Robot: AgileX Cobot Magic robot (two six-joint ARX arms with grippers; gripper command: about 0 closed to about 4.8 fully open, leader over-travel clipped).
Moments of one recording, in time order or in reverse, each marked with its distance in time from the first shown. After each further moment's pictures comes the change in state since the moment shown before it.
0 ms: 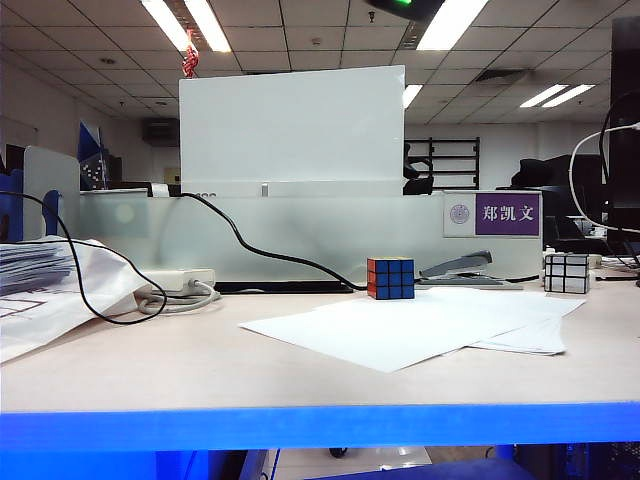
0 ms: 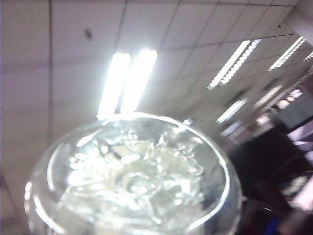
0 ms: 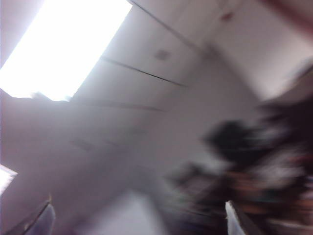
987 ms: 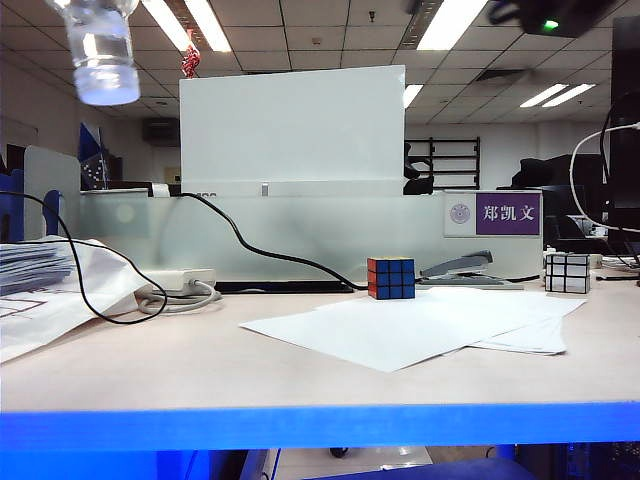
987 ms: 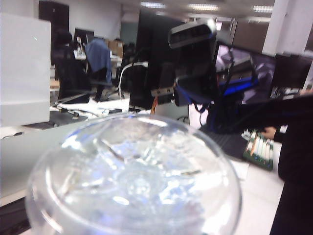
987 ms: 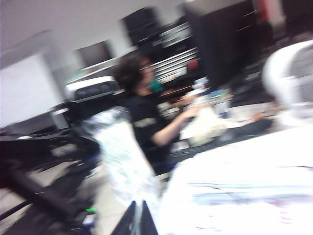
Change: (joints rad) left arm 0.020 0.703 0.035 -0.043 0.253 -0.348; right arm -0.399 -0.032 -0.015 0.006 -0.647 -0.201
